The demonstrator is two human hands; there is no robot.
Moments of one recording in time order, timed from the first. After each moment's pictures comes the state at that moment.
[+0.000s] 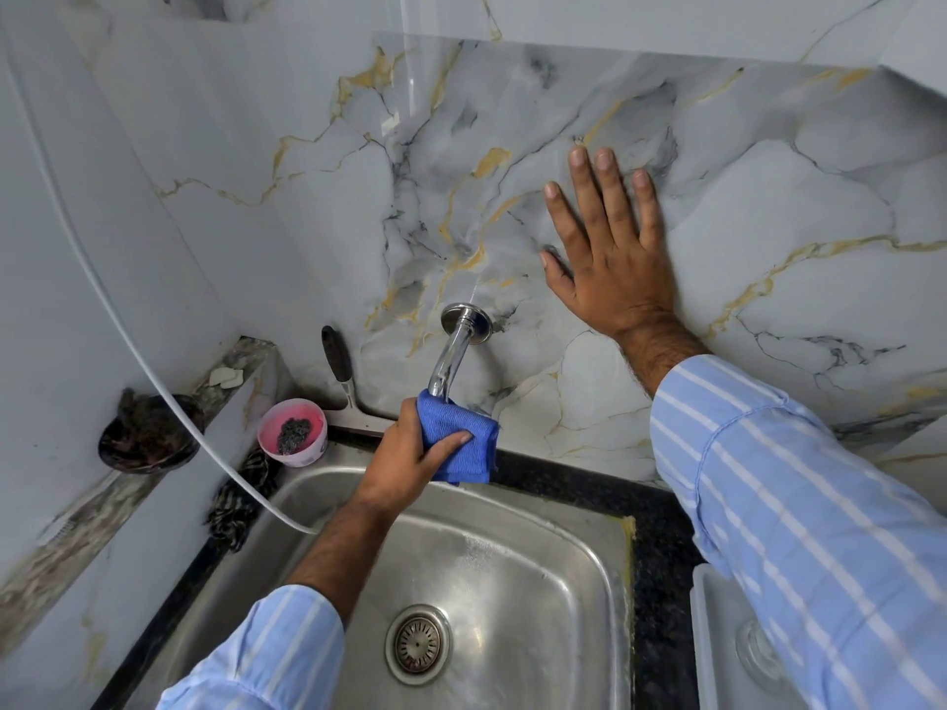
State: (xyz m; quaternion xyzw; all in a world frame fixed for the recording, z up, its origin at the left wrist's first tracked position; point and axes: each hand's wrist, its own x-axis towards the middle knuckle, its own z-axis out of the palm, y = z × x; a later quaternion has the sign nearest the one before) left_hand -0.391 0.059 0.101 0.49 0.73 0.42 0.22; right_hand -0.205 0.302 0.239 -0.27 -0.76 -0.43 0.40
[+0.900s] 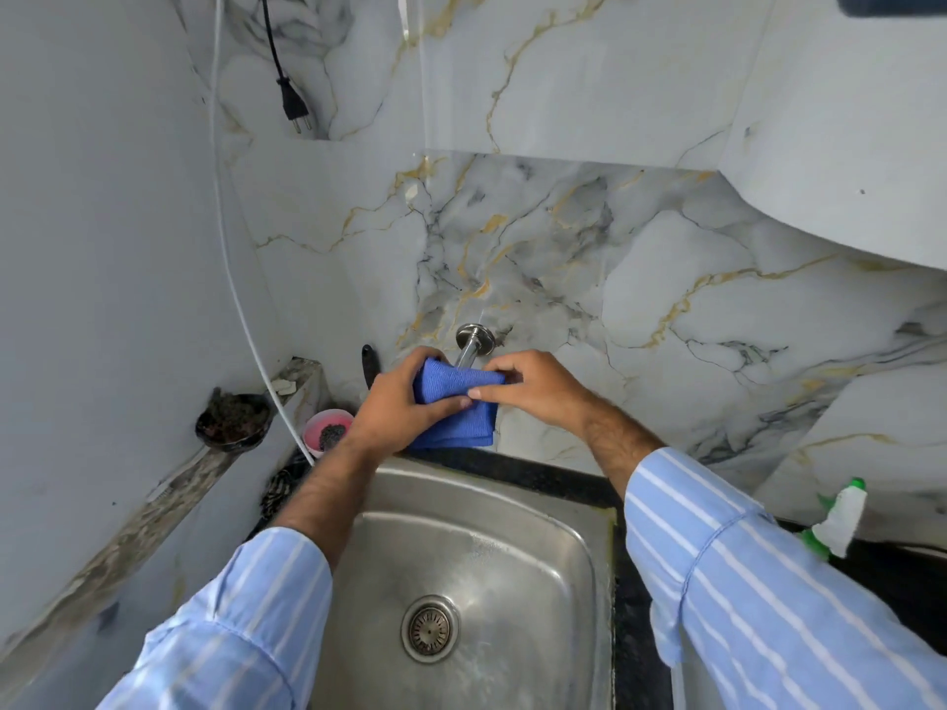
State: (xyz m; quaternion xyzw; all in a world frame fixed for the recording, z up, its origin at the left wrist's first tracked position) left_hand -0.377 -0.019 0.236 0.56 0.69 0.43 0.16; right_hand -0.186 0.103 0.263 -0.30 -0.85 0.39 0.18
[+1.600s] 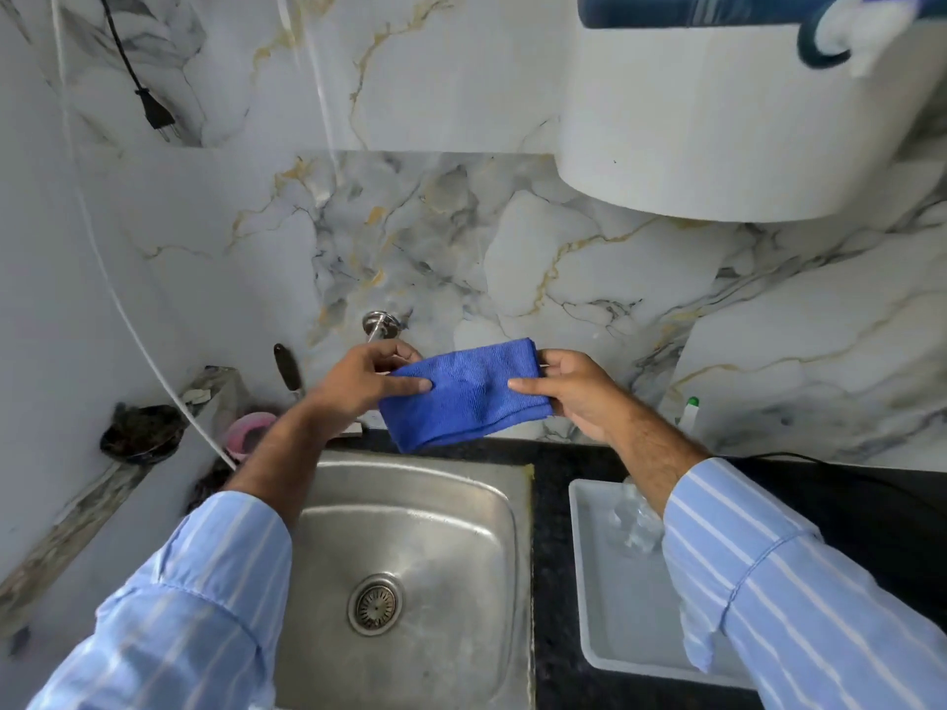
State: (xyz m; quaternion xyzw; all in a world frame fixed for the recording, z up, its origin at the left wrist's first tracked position) left_hand -0.291 -0.007 0.272 0.52 0.59 0.46 0.42; right_hand -0.007 0.085 0.259 -0.40 -0.58 0.64 0.30
